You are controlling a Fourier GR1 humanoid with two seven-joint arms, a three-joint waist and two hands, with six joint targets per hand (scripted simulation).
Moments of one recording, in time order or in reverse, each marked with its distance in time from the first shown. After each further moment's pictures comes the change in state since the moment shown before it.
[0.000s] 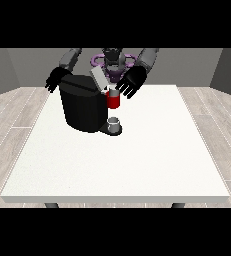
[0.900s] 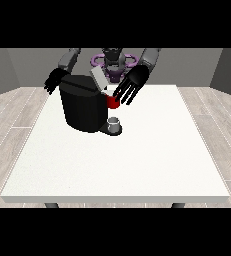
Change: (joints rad) left arm -0.005 0.019 -0.049 -0.007 -0.068 -0.058 -0.040; right arm -0.019 -0.015 -0.022 0.030 0.001 -0.012 -0.006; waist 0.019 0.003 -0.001
